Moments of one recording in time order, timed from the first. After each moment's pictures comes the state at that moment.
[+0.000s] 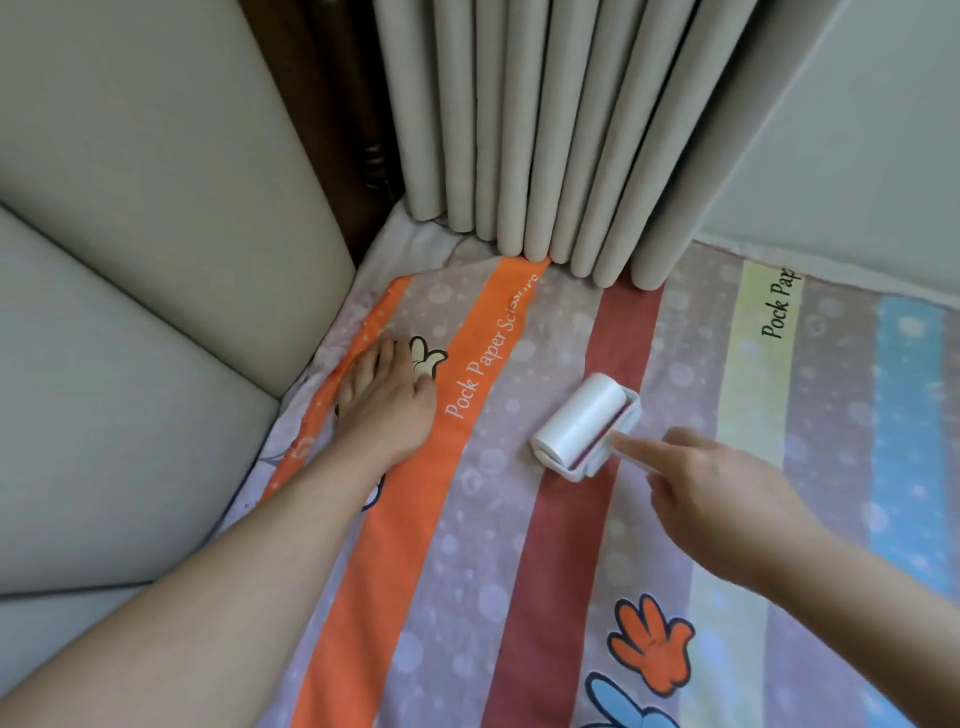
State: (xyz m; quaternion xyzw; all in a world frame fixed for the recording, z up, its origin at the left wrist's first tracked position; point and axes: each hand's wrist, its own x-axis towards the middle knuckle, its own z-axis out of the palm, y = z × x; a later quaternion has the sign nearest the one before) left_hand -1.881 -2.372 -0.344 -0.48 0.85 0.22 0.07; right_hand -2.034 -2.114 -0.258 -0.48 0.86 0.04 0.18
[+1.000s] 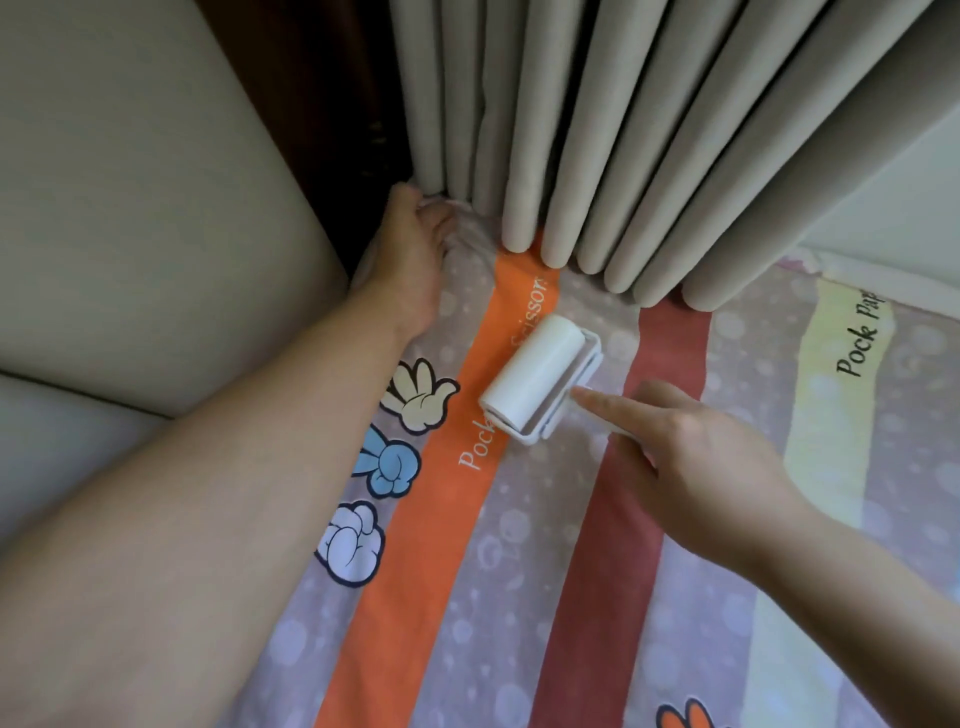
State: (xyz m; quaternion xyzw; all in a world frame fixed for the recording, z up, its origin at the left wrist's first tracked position) left_hand -2.011 -2.491 -0.324 -0.43 0.44 0.75 -0.25; right_hand -2.062 -2.208 -0.271 -0.51 0.84 -0.07 0.16
